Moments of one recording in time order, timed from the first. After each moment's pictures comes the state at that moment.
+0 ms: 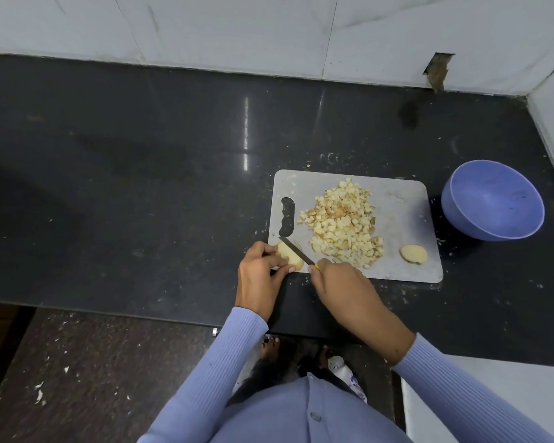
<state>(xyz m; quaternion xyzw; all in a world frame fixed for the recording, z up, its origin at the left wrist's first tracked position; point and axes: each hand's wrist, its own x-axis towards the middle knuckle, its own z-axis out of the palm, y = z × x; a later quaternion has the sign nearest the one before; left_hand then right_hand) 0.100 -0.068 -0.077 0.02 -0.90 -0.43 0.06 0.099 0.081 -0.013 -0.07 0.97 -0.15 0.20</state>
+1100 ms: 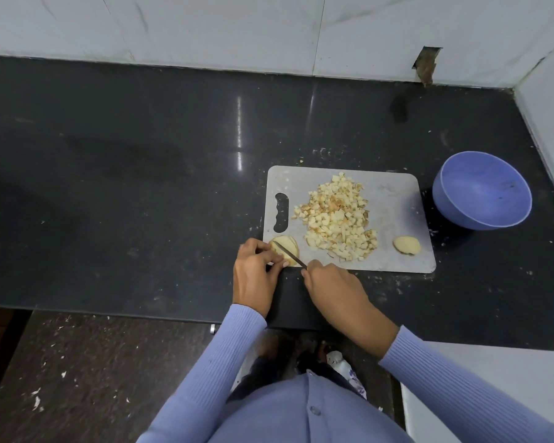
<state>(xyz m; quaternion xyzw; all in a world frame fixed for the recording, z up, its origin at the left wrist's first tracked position) 0.101 -0.066 -0.079 0.04 -0.91 -0.40 0.08 0.109 0.074 -0.022 -0.10 0.97 -0.09 0.21</state>
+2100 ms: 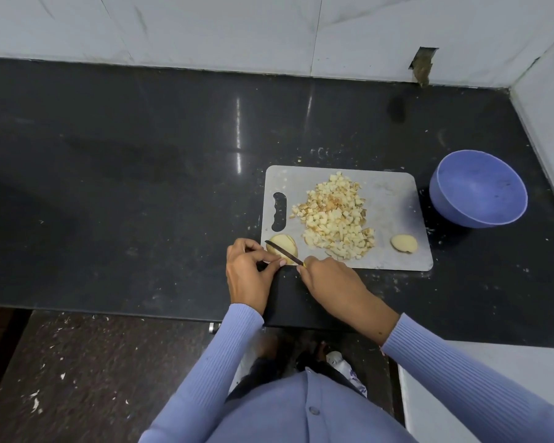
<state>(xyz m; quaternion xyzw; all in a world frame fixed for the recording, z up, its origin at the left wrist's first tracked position) 0.103 -0.064 -0.076 0.13 -0.88 -0.46 0.08 0.100 0.079 -0.021 -0.11 0.96 -0.12 0.23</state>
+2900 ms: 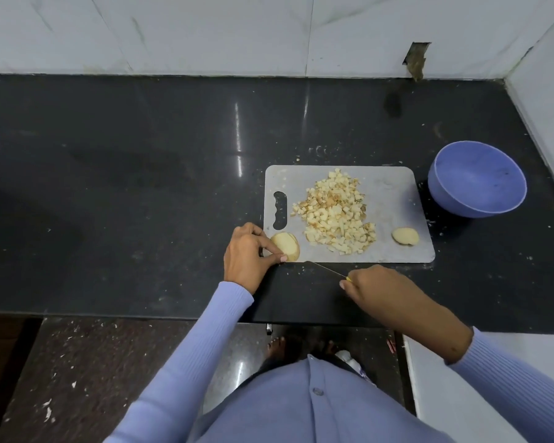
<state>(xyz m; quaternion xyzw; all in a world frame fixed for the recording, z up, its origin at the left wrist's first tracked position) 0.077 -0.086 -0.063 0.02 -0.92 -0.38 -0.02 0.121 0.131 0.006 -0.07 0.94 -0.08 0.31</state>
